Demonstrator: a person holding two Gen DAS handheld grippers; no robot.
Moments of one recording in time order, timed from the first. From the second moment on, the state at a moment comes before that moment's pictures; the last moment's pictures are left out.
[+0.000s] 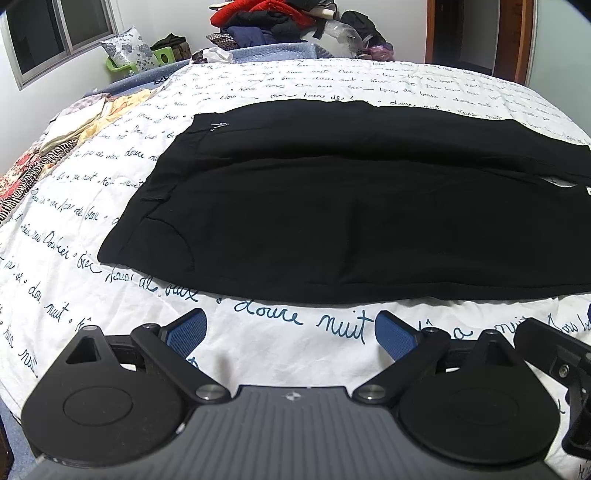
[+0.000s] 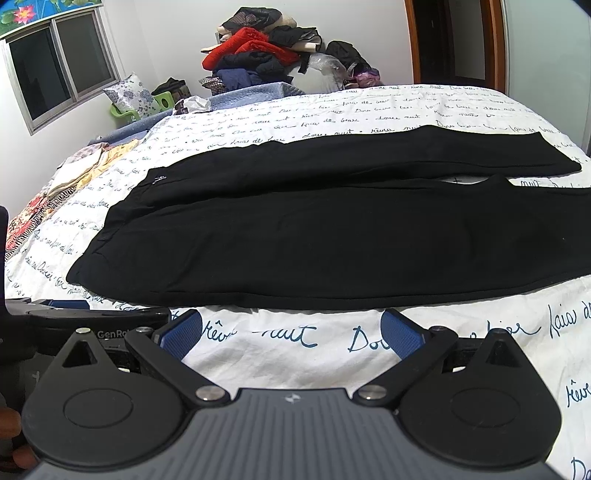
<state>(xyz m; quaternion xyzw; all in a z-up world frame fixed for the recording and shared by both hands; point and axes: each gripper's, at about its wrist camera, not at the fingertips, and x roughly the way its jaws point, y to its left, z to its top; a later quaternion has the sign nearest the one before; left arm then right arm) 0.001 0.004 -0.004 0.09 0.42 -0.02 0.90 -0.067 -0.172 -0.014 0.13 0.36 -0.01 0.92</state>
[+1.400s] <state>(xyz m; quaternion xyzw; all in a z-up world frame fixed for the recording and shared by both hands) 0.004 0.003 -0.007 0.09 0.43 -0.03 0.90 -0.073 -0.169 -0.010 0.13 0.36 -0.01 0.92</state>
